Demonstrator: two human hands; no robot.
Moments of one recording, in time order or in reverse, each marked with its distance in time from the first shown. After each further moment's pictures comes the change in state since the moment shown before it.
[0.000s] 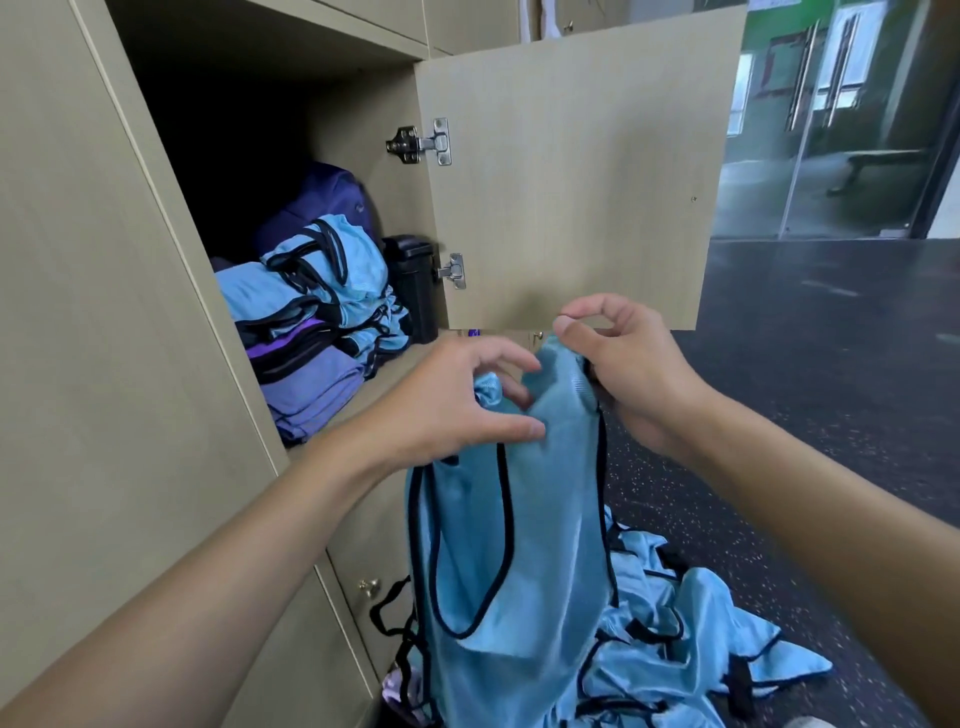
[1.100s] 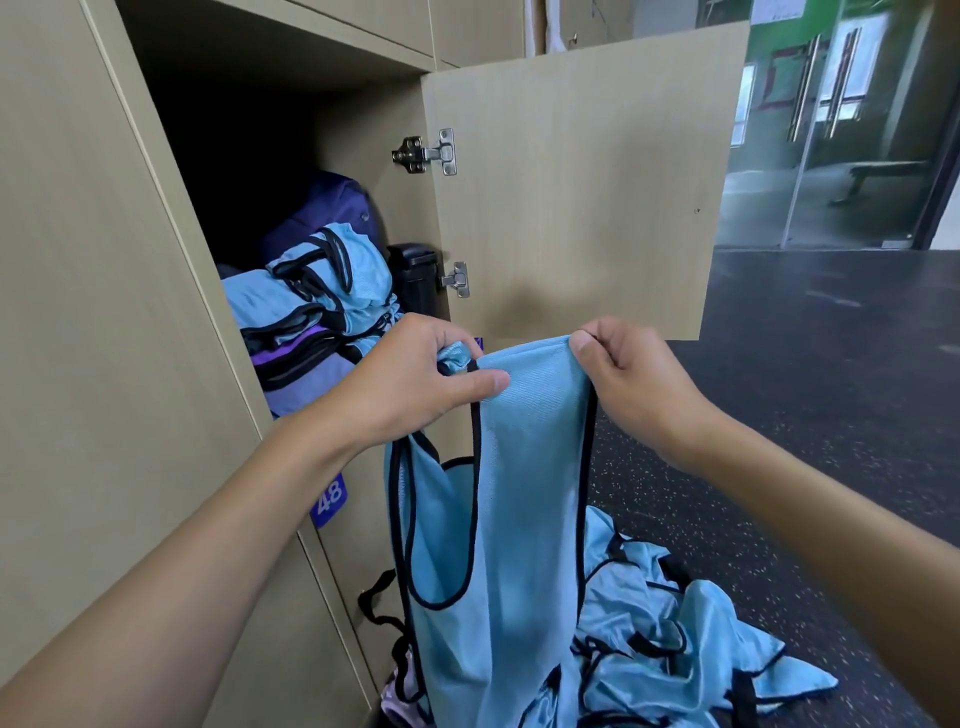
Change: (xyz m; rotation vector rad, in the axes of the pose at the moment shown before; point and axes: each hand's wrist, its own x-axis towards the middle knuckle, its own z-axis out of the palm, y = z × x) left_hand -0.002 0.009 -0.029 0.080 0.151 -0.036; right_hand -0.001 0.005 -0.012 -0.538 -0.085 -0.243
